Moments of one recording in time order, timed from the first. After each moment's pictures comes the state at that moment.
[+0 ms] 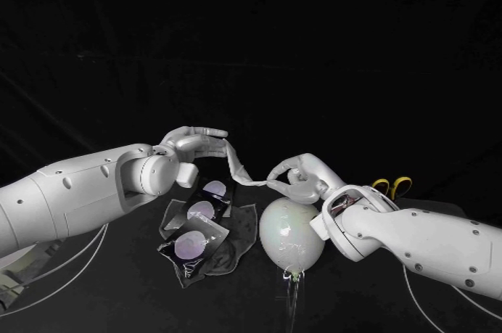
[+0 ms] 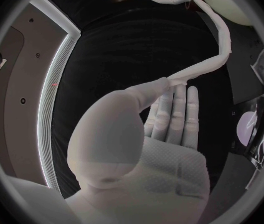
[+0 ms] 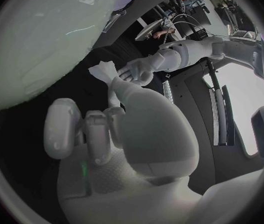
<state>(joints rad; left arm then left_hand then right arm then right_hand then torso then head) 1.41 -0.77 -0.07 1.27 0.06 -0.23 0.15 1.44 -0.08 0.72 -0.22 0.05 0.76 0.20 0.42 0.29 1.29 0.15 0.14 0.07 0.96 0.12 0.21 0.51 0.08 0.61 0.18 0.67 0.31 1.30 -0.66 -0.13 1.55 -0.92 -0.67 0.01 1.41 -0.07 0.45 0.14 0.05 1.05 0.05 0.39 0.49 1.47 -0.02 1.42 1.31 1.46 -0.07 1.57 1.31 0.05 1.46 0.03 1.26 1.31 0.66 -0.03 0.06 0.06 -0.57</state>
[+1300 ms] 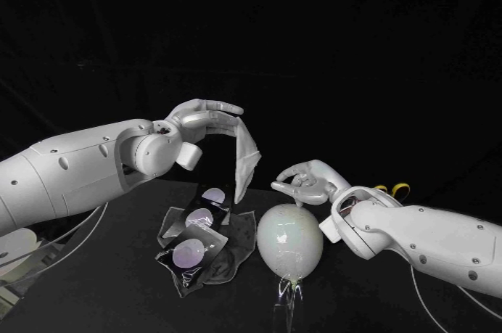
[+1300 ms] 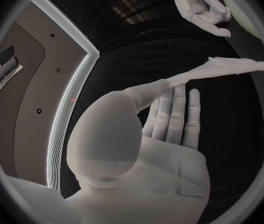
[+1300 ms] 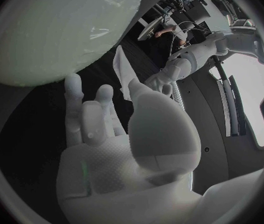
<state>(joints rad) 1.53 -0.74 -0.06 1.26 -0.04 -0.04 0.19 1.40 -0.08 0.76 -0.23 0.05 0.73 0.19 0.52 0.28 1.17 0.14 0.37 0.09 1.04 0.08 0.35 0.44 0.12 0.53 0.23 0.82 0.40 1.32 -0.68 -0.13 1.47 -0.78 -0.56 0.04 1.26 -0.13 0.21 0.29 0.05 0.83 0.17 0.24 0.50 1.11 0.09 0.74 1.08 1.37 0.02 1.33 1.22 0.16 1.09 0.12 0.44 1.24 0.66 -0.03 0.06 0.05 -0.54</state>
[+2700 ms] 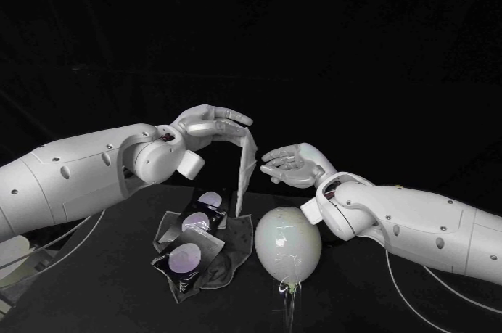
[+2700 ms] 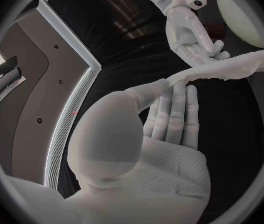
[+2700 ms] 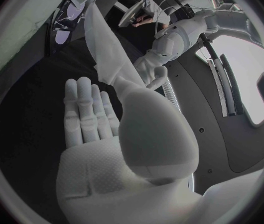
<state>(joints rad) 1.53 -0.72 -0.06 1.28 -0.13 0.03 0.19 1.42 -0.07 0.73 -0.23 0.05 0.76 0.19 0.51 0.25 1.19 0.14 0.32 0.07 1.10 0.07 0.37 0.47 0.17 0.57 0.20 0.94 0.46 1.36 -0.58 -0.13 1.35 -0.53 -0.52 0.26 1.46 -0.17 0.35 0.25 0.05 0.85 0.22 0.13 0.42 1.01 0.16 0.12 0.28 0.93 0.10 0.71 0.68 0.17 0.93 0.21 0.11 0.93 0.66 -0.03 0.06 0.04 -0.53</state>
